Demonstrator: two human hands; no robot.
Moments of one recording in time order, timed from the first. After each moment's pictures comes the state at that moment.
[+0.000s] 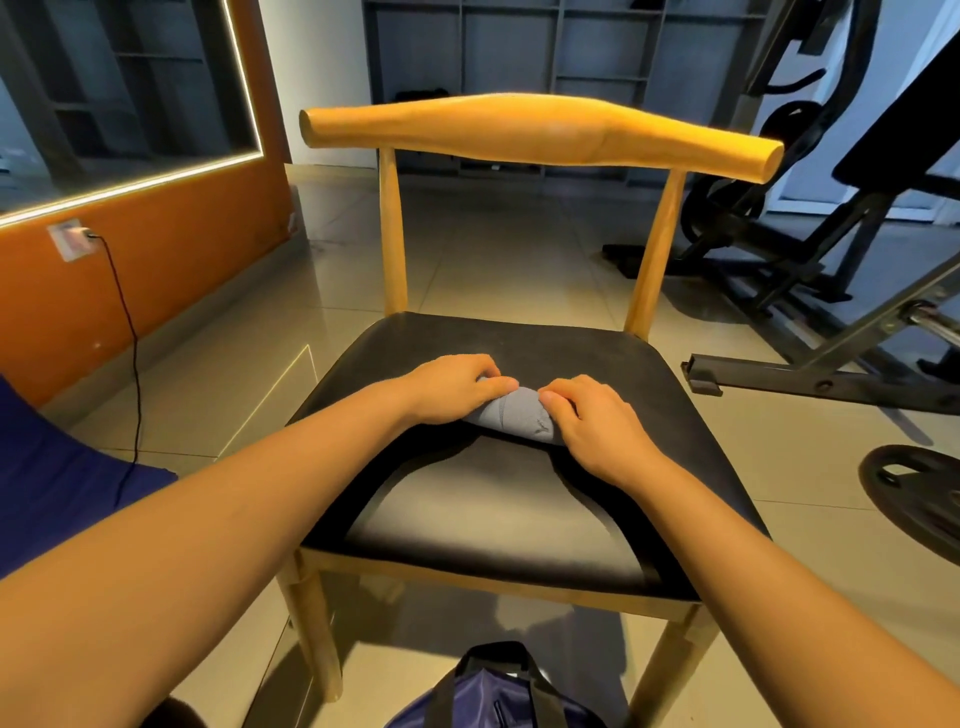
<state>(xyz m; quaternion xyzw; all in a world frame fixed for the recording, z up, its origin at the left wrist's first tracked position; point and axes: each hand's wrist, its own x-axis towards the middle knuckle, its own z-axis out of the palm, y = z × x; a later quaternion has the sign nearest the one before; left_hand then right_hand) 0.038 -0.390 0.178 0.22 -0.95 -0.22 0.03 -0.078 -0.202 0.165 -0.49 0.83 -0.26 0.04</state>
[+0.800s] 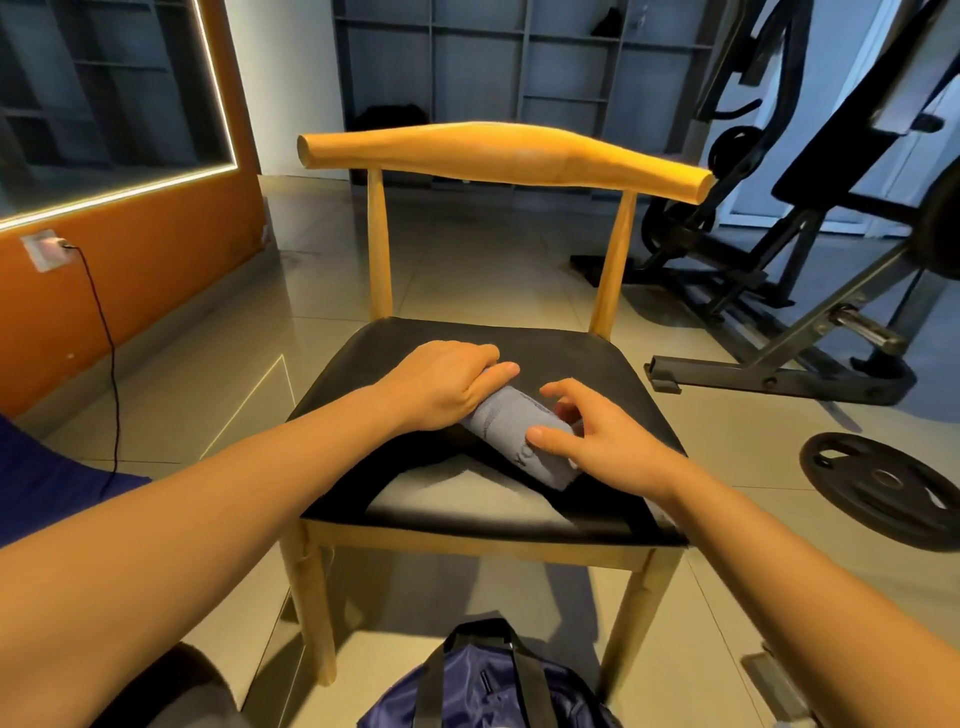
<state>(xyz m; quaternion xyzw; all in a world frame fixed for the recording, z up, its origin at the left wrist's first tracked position) 0.079 -0.336 0.213 0.07 -0.98 -0.06 0.19 -0.038 -0.130 0.203 -0.50 0.78 -0.33 0.17</state>
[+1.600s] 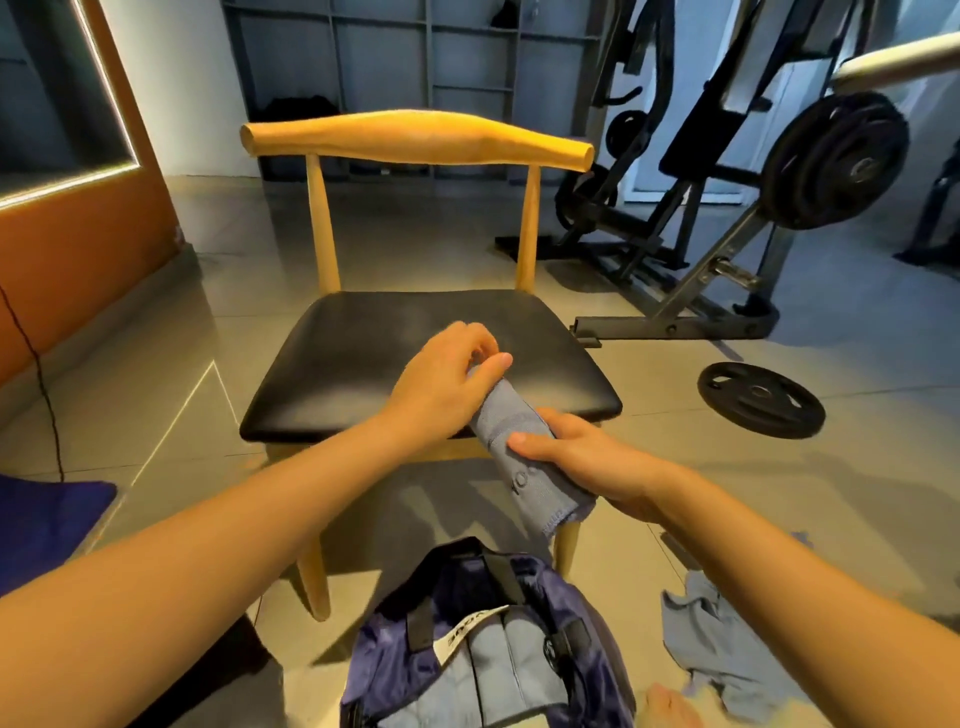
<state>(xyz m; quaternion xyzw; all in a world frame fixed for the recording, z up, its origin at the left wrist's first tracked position) 0.159 -0.204 0.204 0.07 -0.91 -0.27 0.30 0.097 -0.012 0.201 -0.35 0.71 -0.49 0.37</state>
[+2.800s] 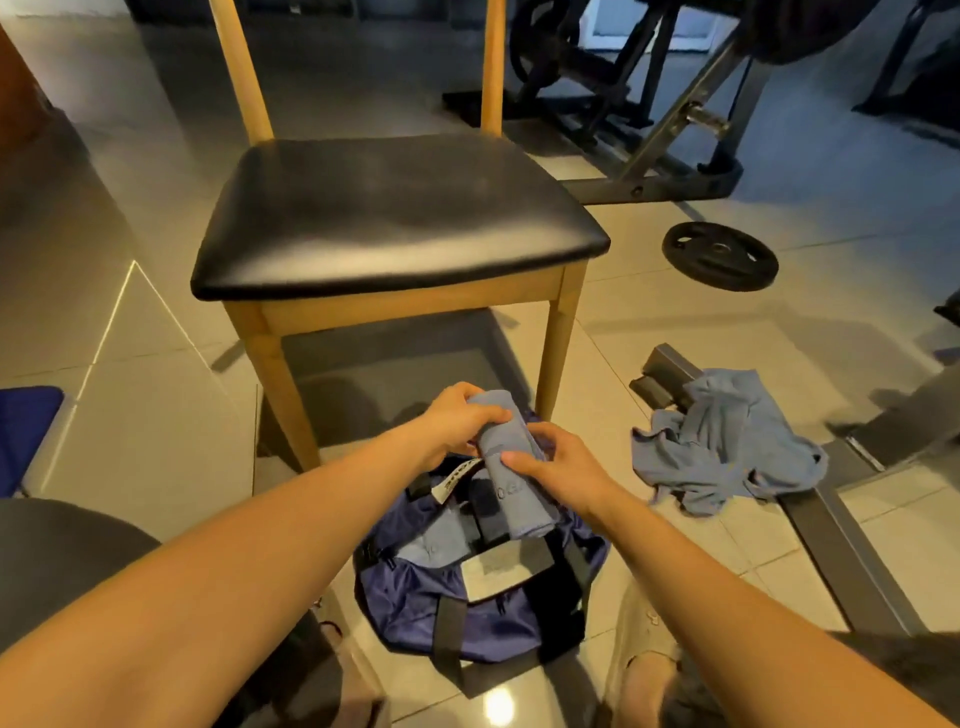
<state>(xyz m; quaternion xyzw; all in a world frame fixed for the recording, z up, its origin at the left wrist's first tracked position) 0.197 -0.150 0.013 0.29 -0.72 -0.62 -0.09 0.177 0.029 0.014 -0.15 0.79 -0.50 0.32</state>
